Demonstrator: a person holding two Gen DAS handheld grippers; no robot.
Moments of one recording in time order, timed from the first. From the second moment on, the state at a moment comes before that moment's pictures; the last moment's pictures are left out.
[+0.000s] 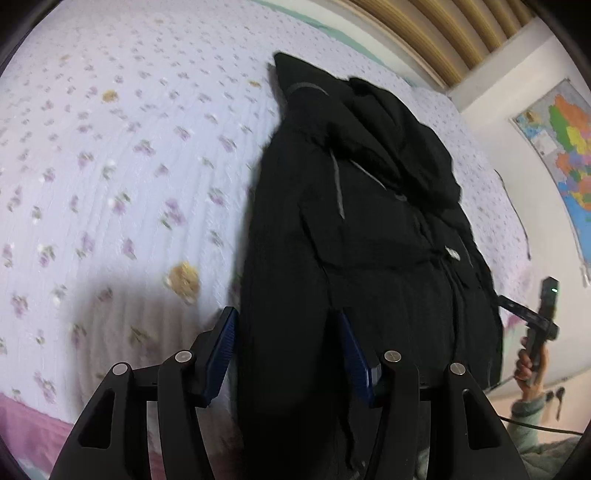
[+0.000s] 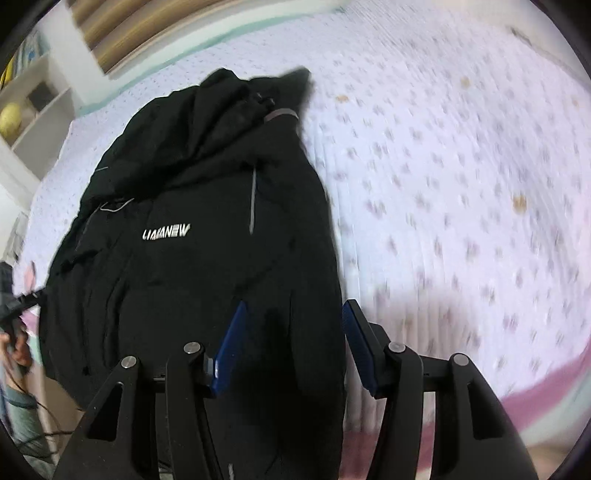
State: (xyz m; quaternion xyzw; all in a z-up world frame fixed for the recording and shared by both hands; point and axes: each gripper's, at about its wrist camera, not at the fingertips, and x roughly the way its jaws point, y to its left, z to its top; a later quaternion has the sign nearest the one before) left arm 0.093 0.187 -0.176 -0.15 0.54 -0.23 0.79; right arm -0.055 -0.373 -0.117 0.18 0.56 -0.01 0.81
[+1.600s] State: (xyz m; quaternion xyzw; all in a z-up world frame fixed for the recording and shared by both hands) left arm 0.102 0.150 -0.050 -0.27 0.36 -0.35 0.82; right arm -0.088 -0.389 0.013 0.28 0.38 0.07 0.88
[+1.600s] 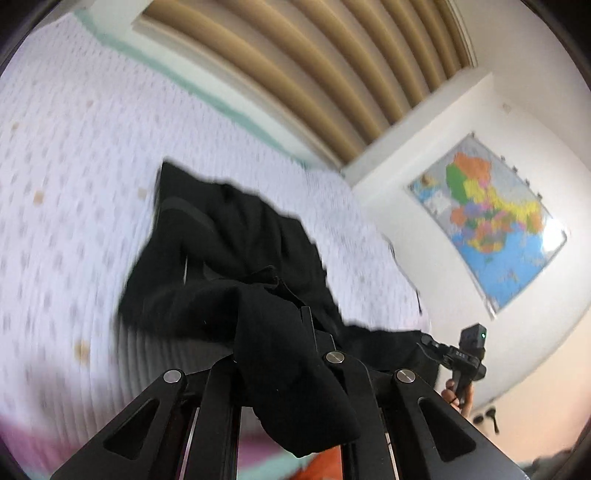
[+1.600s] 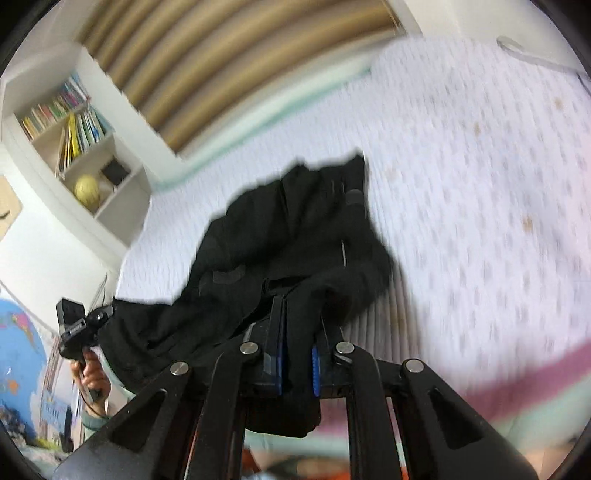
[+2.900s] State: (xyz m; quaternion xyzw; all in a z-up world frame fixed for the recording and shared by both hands) left arm 0.297 0.123 -0.077 -0.21 0.36 -0.37 0.83; right arm 0.140 -0.436 -0.079 0.25 0.38 0.02 0.89
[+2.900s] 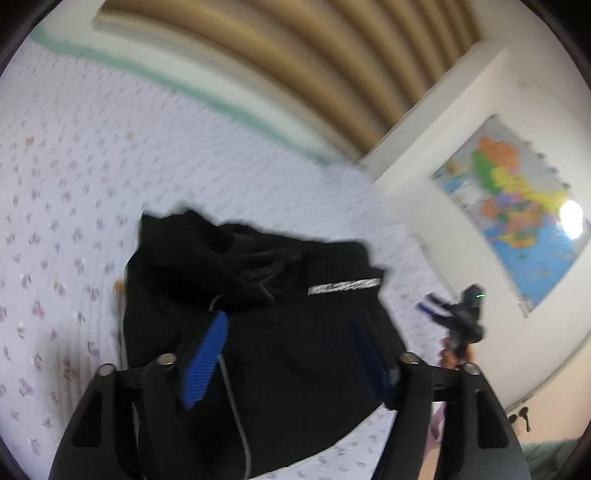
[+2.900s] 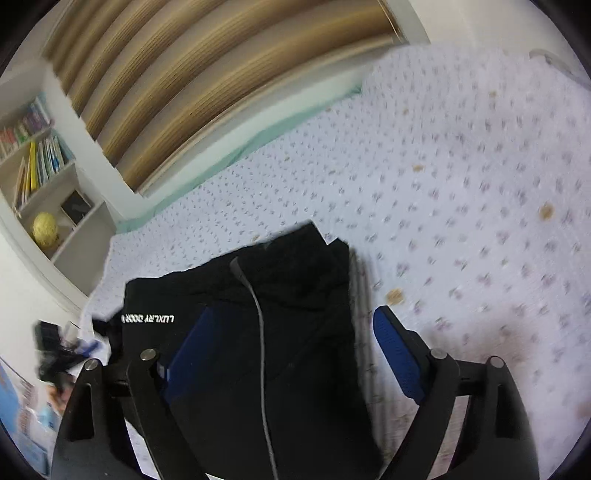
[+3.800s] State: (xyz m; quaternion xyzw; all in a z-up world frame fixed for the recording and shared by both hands) left arm 0.398 0.127 -0.084 -0.23 0.37 -0.22 0.87; right arm 0.232 -0.397 -0.064 0.05 0.37 -0.04 0.93
